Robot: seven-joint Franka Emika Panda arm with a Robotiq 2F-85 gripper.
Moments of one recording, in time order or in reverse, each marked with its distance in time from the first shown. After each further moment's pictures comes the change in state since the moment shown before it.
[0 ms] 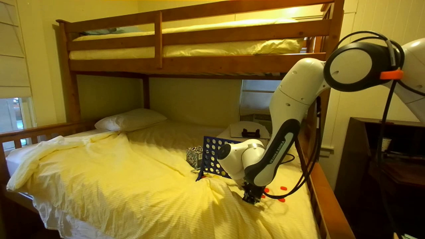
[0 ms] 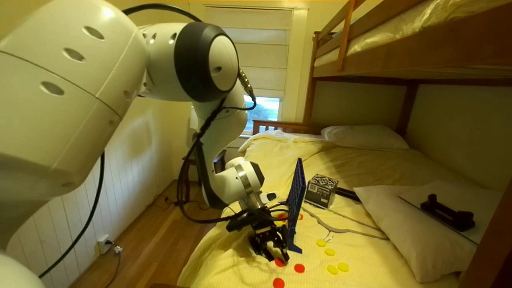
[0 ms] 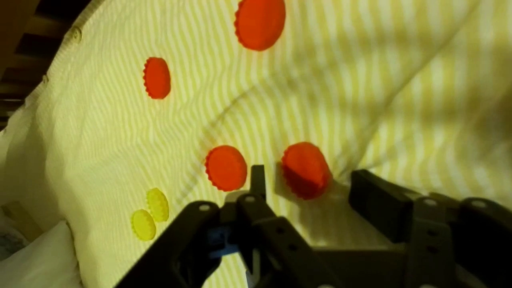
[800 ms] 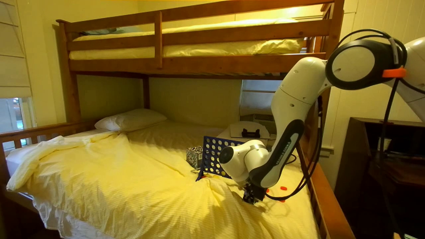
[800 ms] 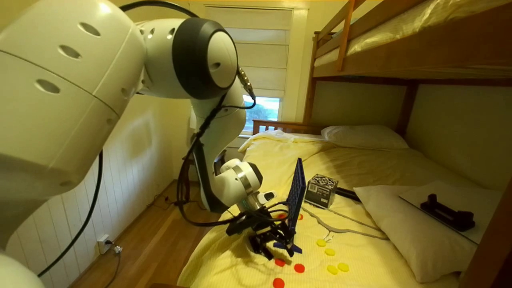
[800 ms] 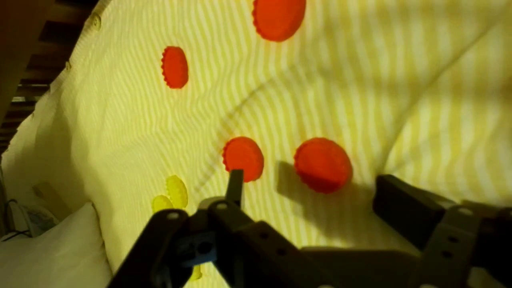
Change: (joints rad) arm 0.000 -0.016 0.004 -0.033 -0.120 0.014 0.099
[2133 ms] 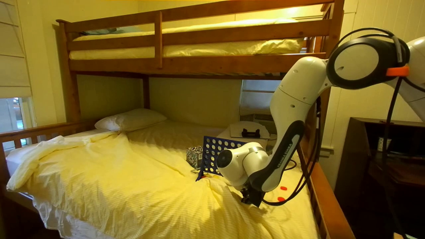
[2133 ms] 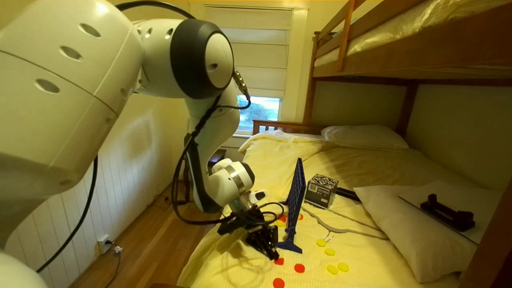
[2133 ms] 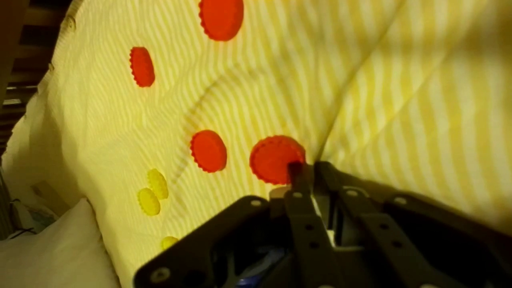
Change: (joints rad) arm 0.020 -0.003 0.026 -0.018 -0.032 0.018 0.119
